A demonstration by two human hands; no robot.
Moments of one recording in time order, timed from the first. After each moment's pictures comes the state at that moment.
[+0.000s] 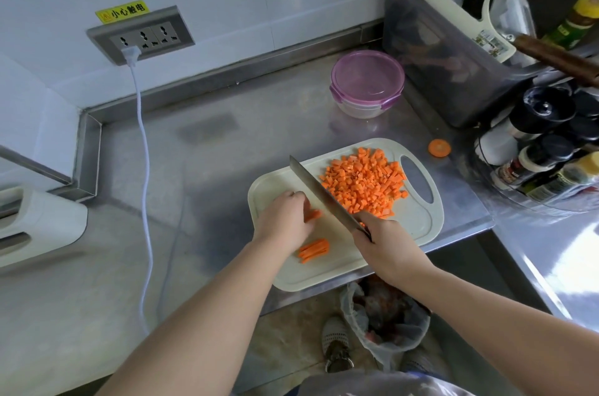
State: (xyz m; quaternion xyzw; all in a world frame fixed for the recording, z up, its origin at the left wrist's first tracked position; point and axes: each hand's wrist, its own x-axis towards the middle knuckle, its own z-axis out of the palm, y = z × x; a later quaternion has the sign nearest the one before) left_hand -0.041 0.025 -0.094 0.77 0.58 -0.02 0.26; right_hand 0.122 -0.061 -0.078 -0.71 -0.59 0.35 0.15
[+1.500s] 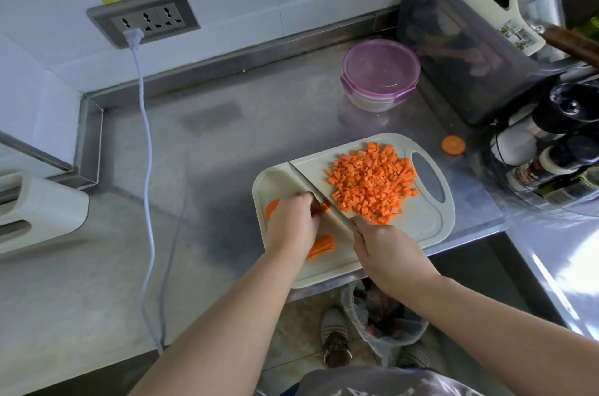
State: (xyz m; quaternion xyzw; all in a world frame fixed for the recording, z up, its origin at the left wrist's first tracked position) left_hand -0.034 0.010 -0.098 0.72 0.64 0.07 0.26; right_hand 0.108 -0.064 -0.069 -0.69 -0.65 0.30 0.04
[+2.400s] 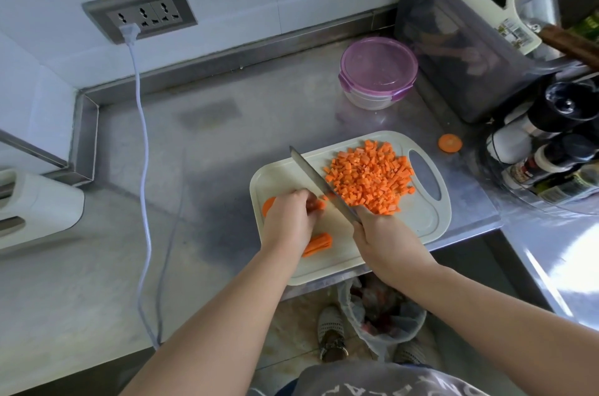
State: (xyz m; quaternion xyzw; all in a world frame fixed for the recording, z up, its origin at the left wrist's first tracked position) left_hand -0.035 0.011 -0.104 0.70 0.64 0.11 0.30; right_hand 0.111 -0.056 -0.065 -0.70 -0.64 0.31 0.04
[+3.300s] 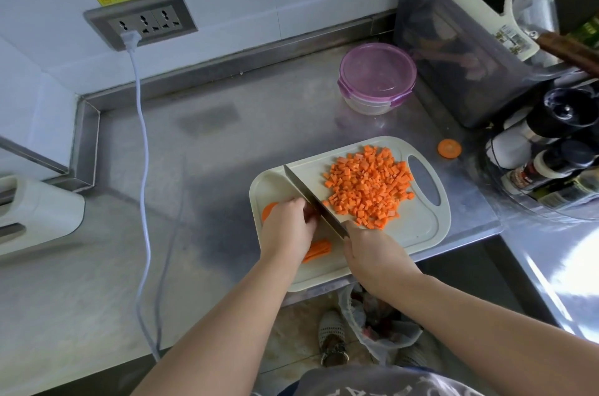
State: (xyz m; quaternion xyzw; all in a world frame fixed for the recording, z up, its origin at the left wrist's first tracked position) left_hand -0.038 0.008 -0.103 0.70 0.65 0.09 0.27; right_hand 0.097 -0.055 -0.078 -0.70 -0.63 0.34 -0.02
